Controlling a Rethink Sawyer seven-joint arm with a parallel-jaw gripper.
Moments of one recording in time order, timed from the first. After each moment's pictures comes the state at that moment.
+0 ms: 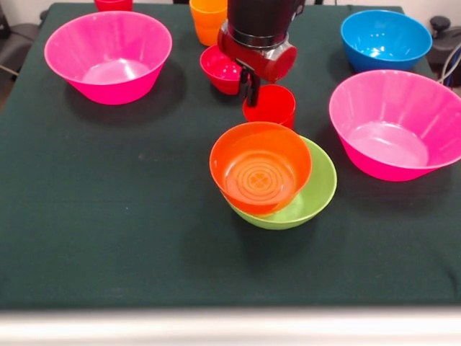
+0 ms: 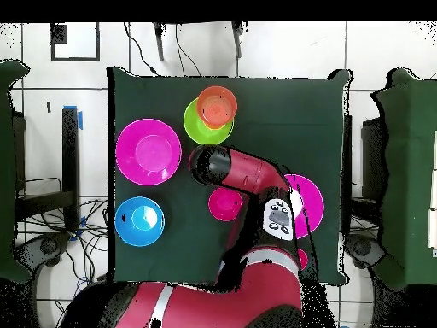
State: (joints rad) arm -0.14 -0.44 -0.13 1.55 0.16 0.45 2.19
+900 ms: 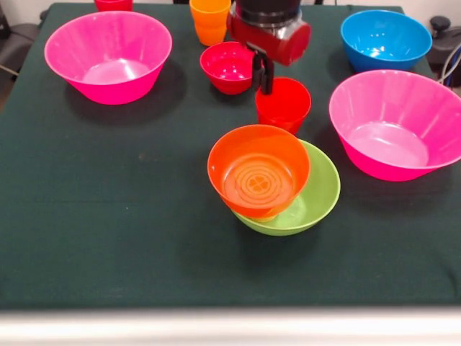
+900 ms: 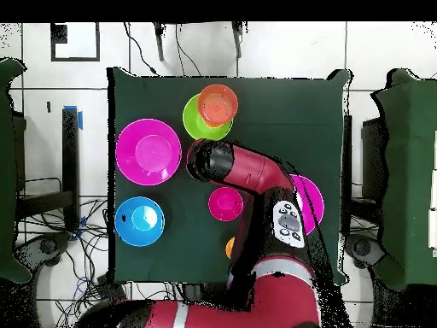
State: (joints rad) arm -0.19 -0.54 -0.04 1.59 0.16 0.50 2.19
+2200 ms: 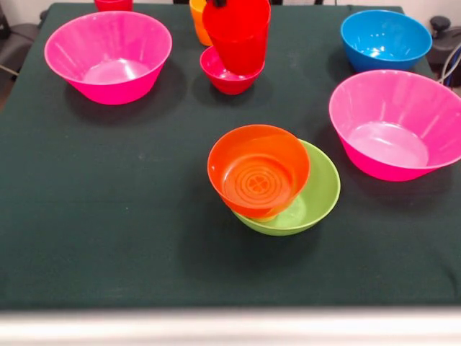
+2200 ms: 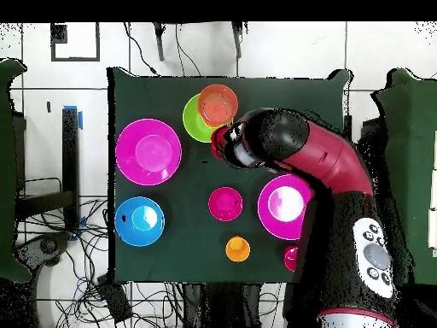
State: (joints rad) arm -0.37 -0.72 0.03 1.47 0.15 0.95 2.19
